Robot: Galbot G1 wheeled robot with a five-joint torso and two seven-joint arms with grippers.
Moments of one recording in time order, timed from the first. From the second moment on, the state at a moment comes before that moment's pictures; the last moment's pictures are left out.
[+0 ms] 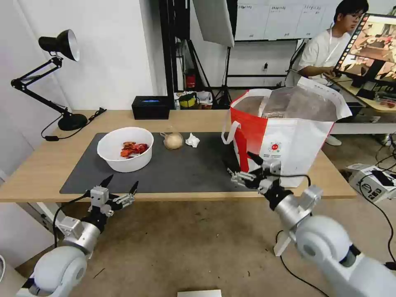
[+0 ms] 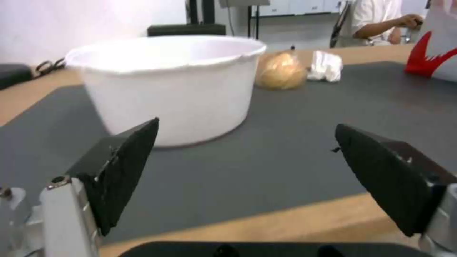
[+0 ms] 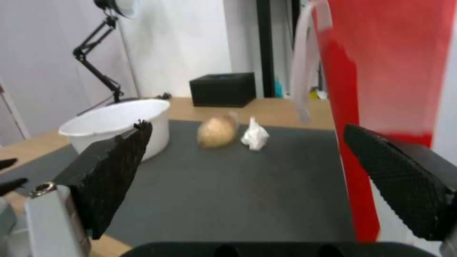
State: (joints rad) left arm 1.56 -0.95 -0.60 -2.00 -0.55 -0.06 0.03; right arm -1.29 0.88 0.27 2.16 0.72 -0.05 0.05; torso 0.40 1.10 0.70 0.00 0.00
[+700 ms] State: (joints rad) left arm 1.67 -1.01 -0.66 -1.98 -0.50 -0.11 0.07; right arm -1.47 0.96 0.28 2.09 0.59 0.07 0.06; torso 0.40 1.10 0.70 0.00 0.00
